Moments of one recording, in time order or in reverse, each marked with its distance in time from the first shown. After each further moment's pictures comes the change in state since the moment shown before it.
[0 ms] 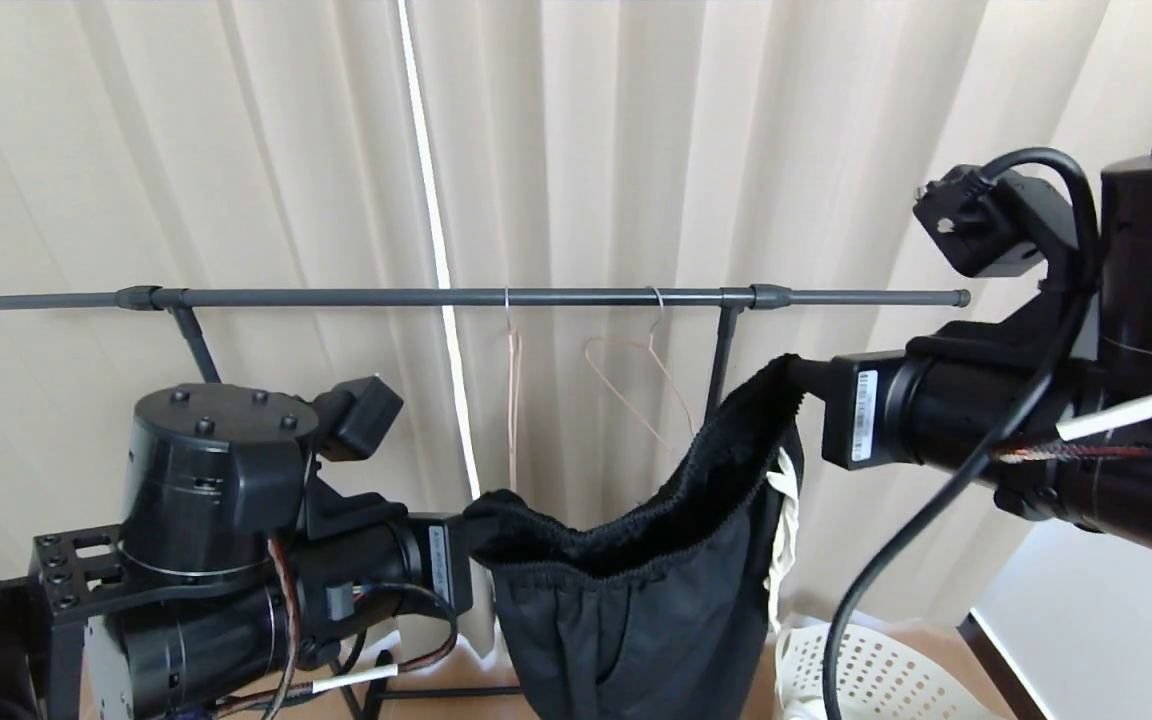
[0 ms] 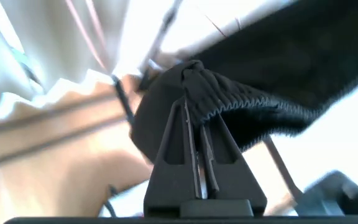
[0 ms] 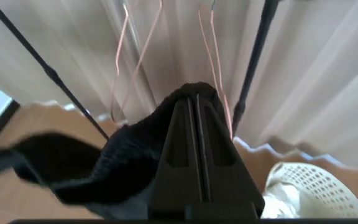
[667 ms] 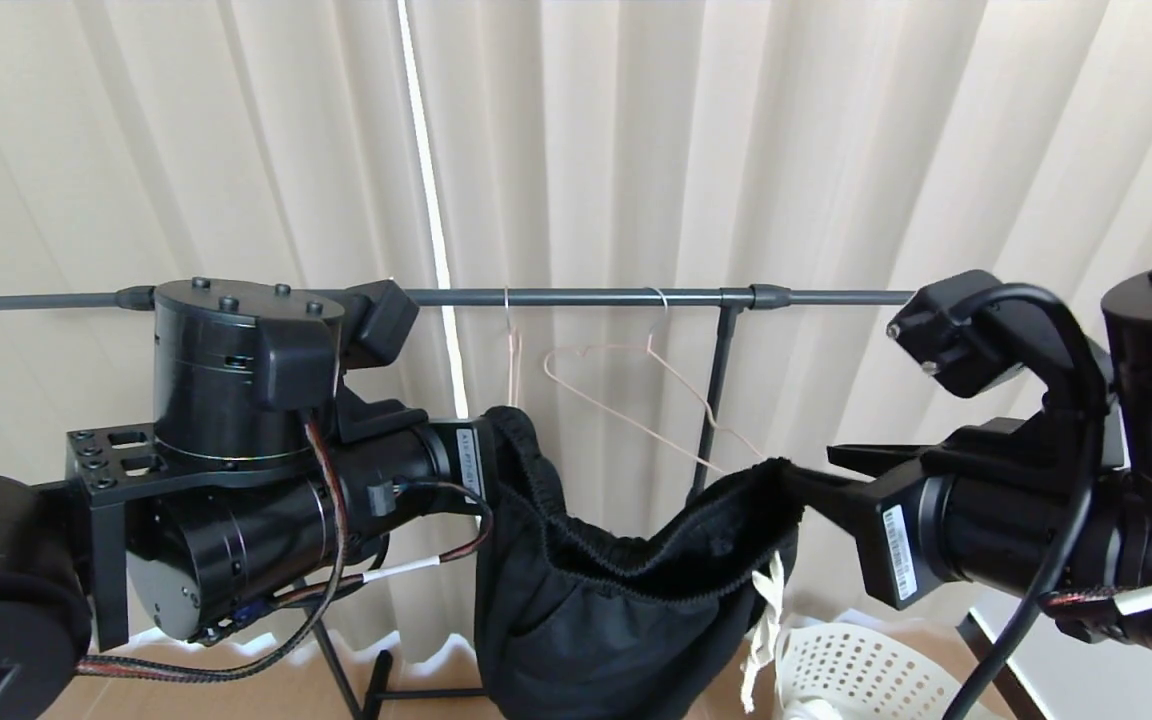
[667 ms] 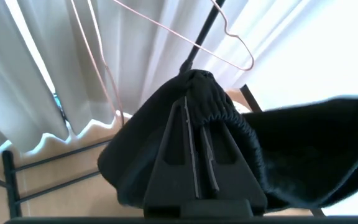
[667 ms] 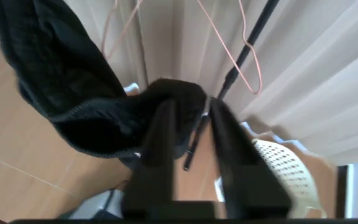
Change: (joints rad) left arm -0.008 0.047 -0.191 0.049 0.123 0.080; right arm 0.070 -0.050 0.092 0.118 0.000 -0.113
